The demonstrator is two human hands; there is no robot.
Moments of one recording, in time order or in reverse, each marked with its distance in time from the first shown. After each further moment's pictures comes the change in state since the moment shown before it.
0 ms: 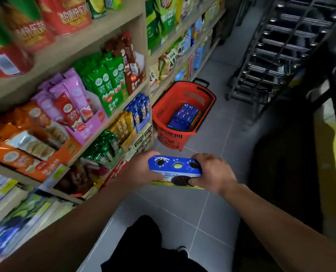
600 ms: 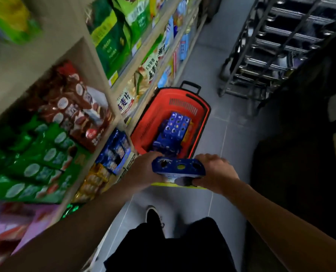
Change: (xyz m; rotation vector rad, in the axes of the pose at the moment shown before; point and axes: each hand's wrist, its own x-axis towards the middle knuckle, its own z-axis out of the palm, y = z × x) left_hand 0.354 -0.013 -0.040 0.035 -0.134 0.022; right_hand 0.302 0.125 -0.064 0.021 -0.116 0.160
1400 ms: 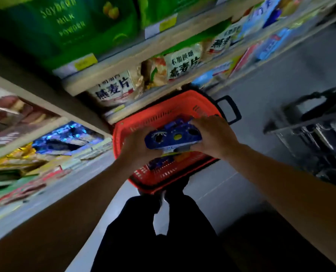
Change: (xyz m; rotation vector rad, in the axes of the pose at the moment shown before) left_hand 0.306 0.015 0.017 -0.209 0.563 -0.535; right_hand 0.439 0.112 -0.126 -0.341 -0.137 -0.757
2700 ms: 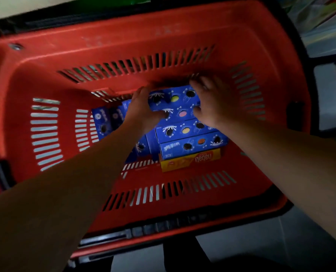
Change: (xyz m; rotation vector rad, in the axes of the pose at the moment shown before) left_hand 0.266 -0.271 0.303 -0.102 0.145 -0.456; right_hand 0.272 0.185 0.377 -0.142 -0.125 -0.117
